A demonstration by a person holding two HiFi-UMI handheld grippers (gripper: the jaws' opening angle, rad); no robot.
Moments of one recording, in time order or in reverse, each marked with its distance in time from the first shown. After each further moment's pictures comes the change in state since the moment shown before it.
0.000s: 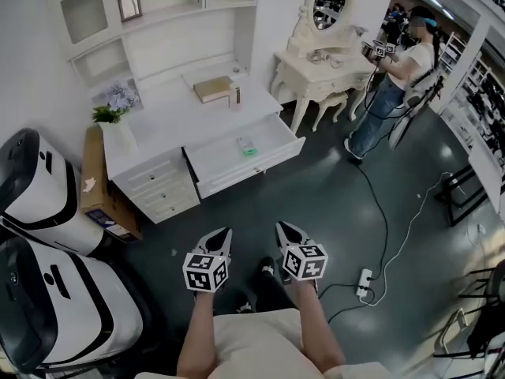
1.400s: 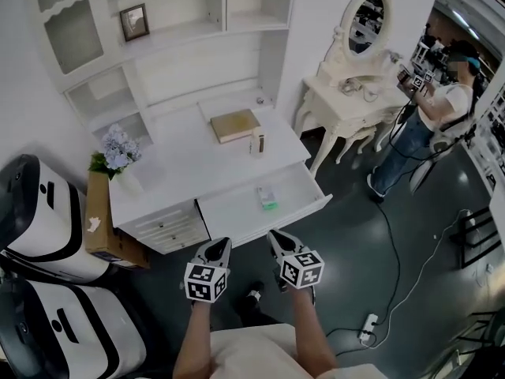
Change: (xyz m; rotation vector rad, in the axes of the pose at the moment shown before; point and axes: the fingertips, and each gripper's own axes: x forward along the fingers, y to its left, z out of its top) left arm 0.172 0.169 0.137 0.073 0.014 0.096; right arm 0.266 -0.017 0.138 -0.026 0.028 0.229
